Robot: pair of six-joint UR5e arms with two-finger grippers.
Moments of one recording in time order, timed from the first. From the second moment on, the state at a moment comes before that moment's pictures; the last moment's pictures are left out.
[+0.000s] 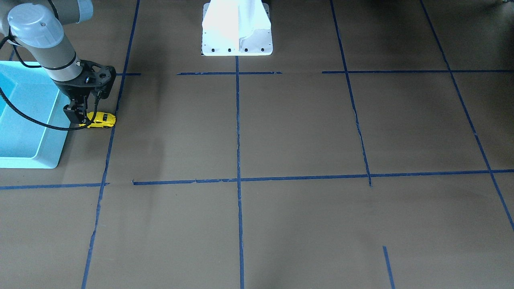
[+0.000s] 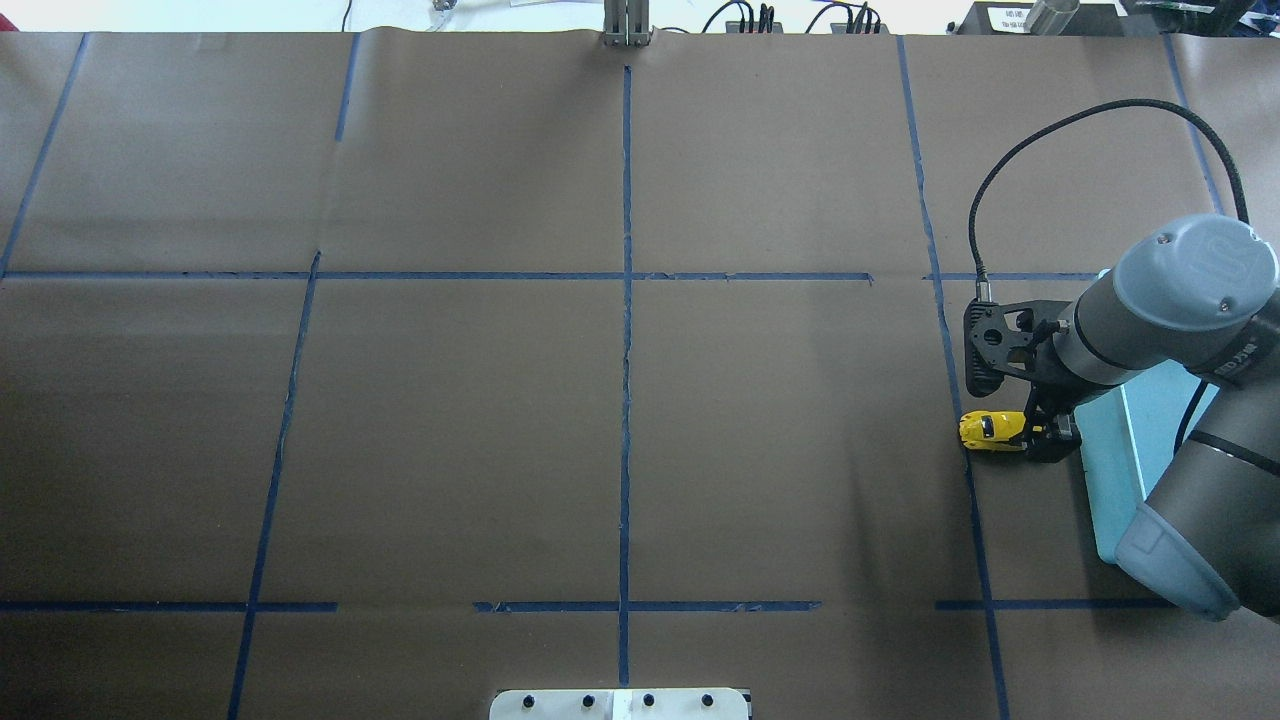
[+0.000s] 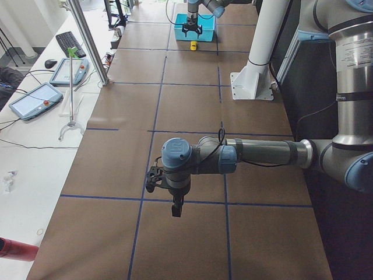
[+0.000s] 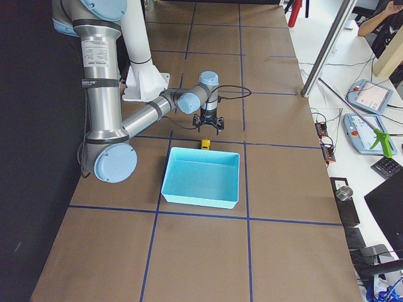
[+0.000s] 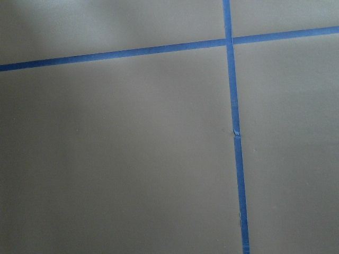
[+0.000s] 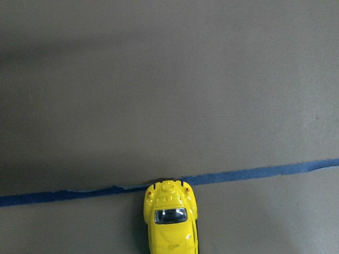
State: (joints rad) left arm -1.62 -1.40 -1.76 -1.51 -2.28 0.14; right arm 0.72 -1.51 2.00 -1.53 1.97 -0.48
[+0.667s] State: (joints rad) left arm -1.62 -1.40 -1.76 -1.51 -2.28 0.14; right arm 0.66 -1.48 1.92 -1.53 1.95 -0.48
